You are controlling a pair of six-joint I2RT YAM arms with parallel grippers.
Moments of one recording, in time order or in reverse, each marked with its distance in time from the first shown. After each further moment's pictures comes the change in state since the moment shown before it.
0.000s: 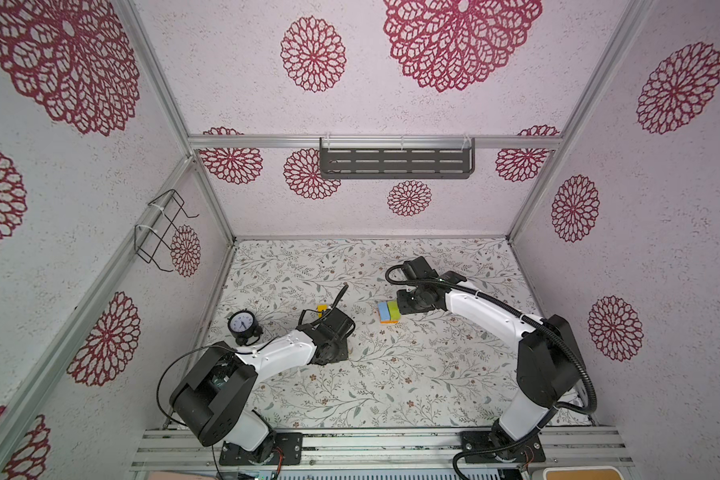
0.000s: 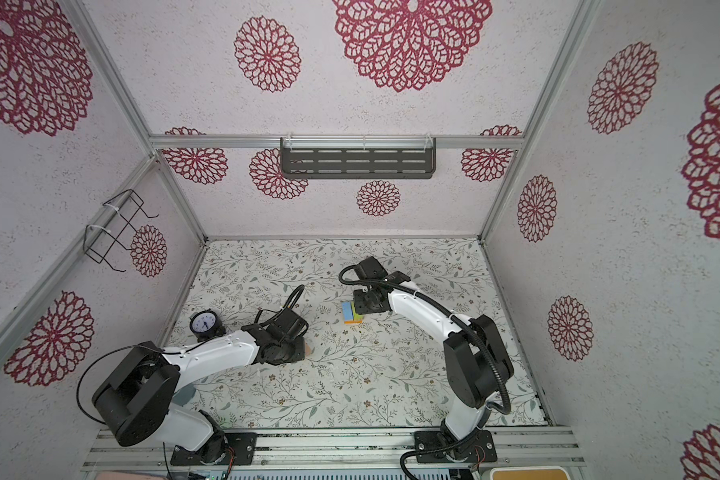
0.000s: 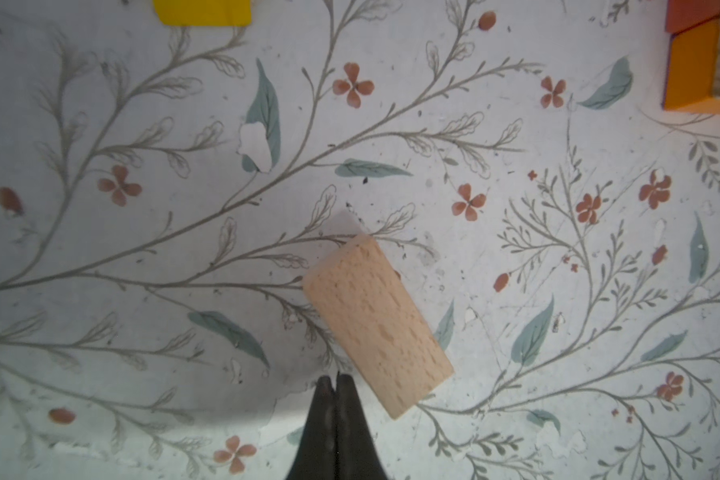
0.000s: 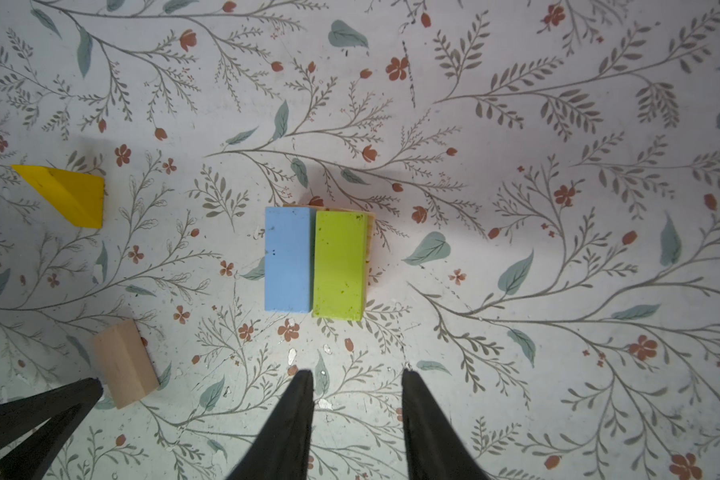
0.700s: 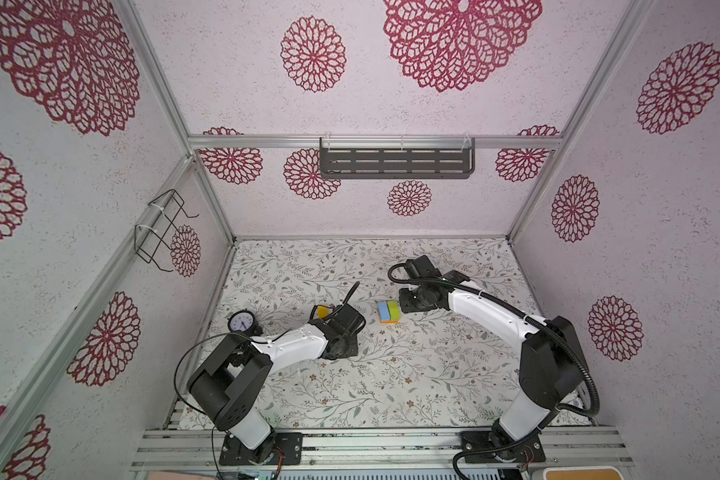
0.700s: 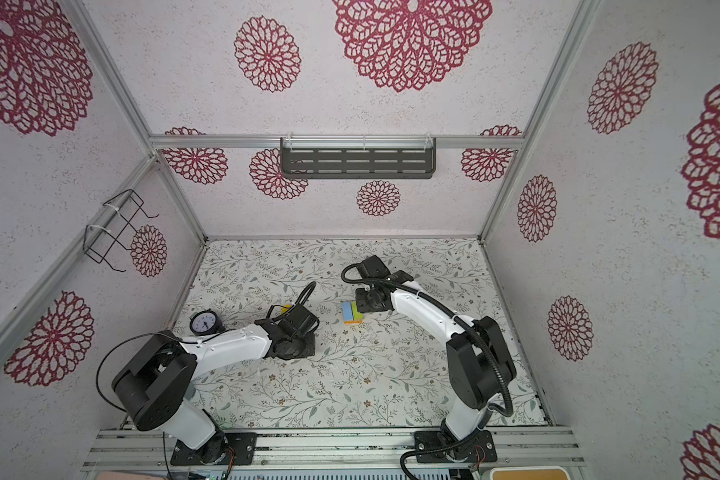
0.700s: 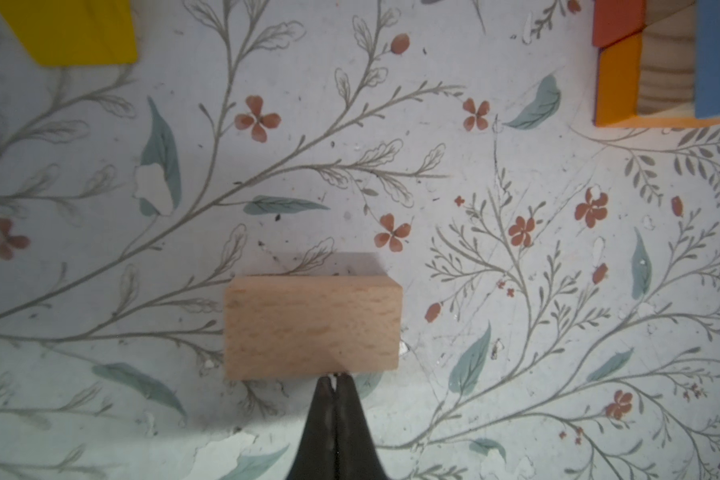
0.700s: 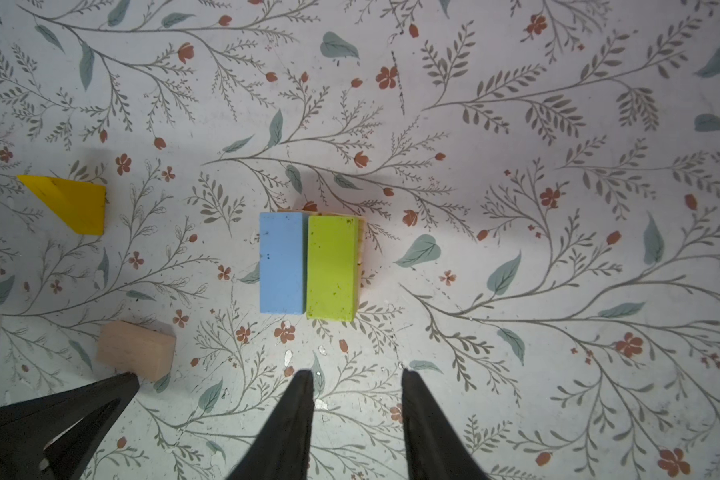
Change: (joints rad) left arm -0.037 0.097 0.101 0.019 0.011 -0.005; right arm -0.015 -0.018 -0.010 -0.001 0.002 -0.001
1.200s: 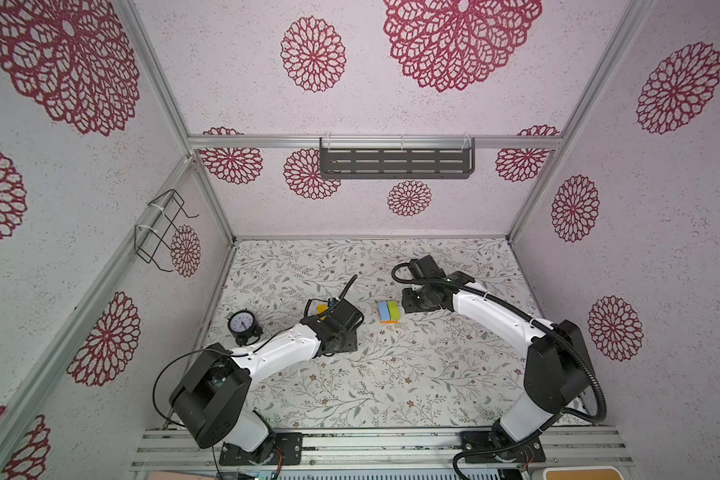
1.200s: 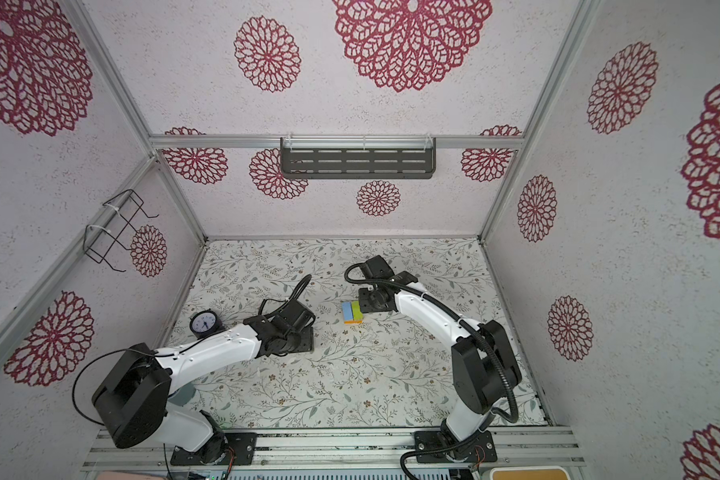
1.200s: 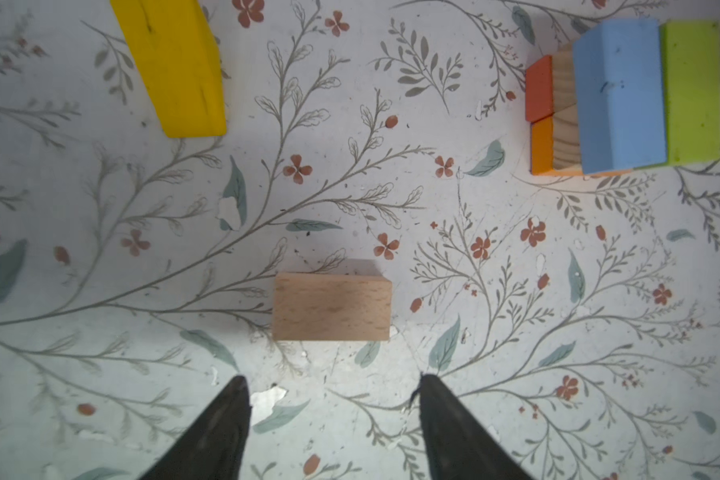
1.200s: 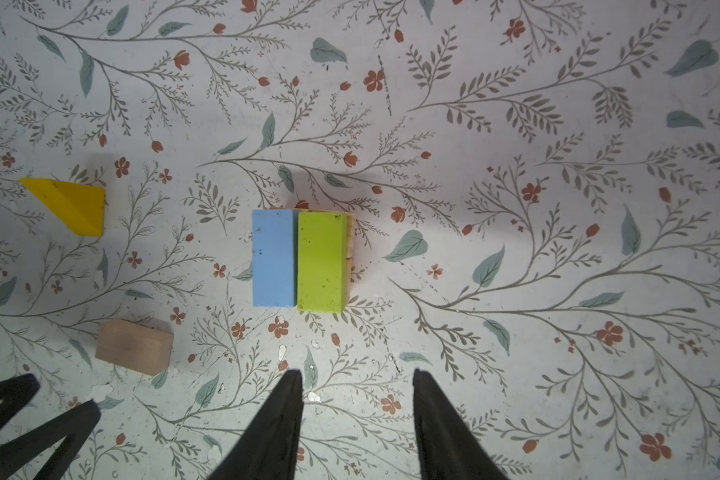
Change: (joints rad) left arm -0.005 -0.125 0.033 -0.118 -0.097 -0.006; right arm -0.010 -0.031 -0.017 -0.002 0.006 0.000
